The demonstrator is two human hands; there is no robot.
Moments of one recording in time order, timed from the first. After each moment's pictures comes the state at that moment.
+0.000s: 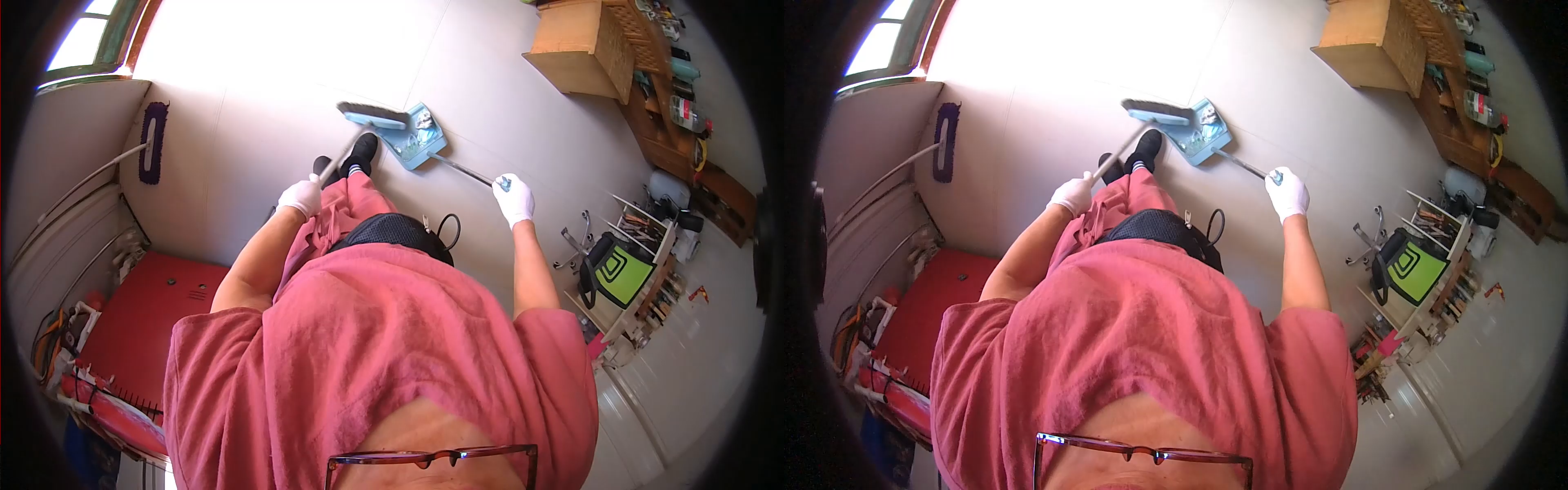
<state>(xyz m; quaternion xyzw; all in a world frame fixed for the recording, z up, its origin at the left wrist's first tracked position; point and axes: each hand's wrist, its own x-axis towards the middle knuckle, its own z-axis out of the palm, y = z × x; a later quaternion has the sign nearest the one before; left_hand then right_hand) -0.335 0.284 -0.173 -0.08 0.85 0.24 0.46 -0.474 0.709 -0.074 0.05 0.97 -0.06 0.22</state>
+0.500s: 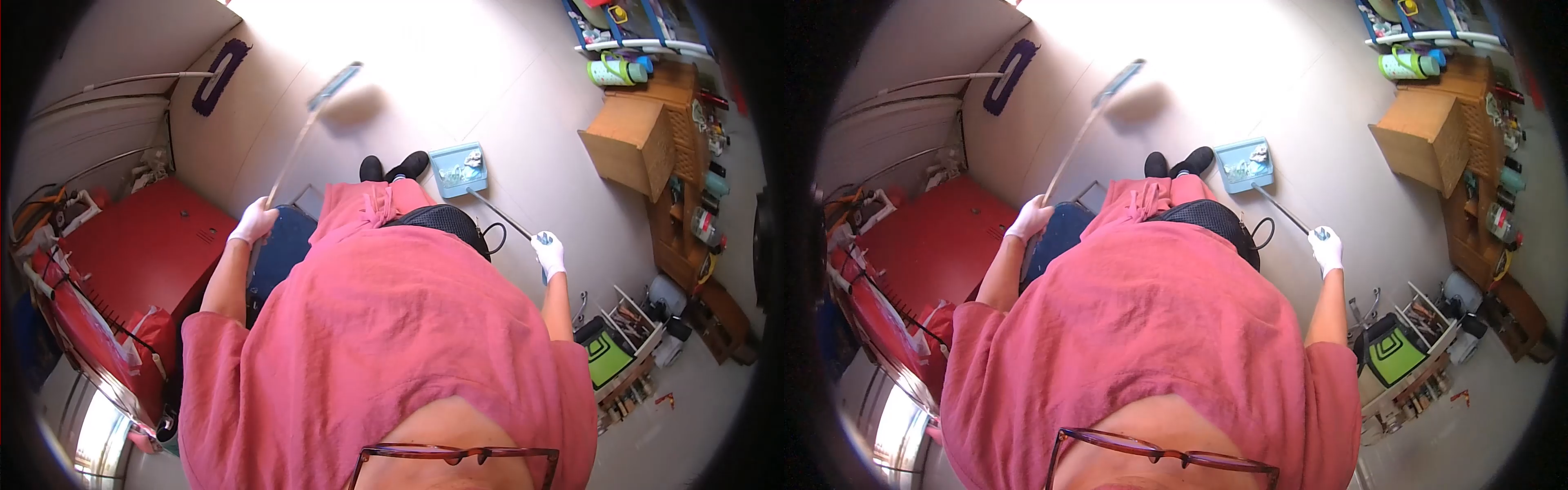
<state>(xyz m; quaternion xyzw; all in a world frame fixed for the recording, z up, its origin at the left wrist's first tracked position) -0.153 0.165 -0.092 -0.51 0.65 0.48 0.30 -0.492 0.733 -0.080 0.14 0.90 -0.25 0.34</state>
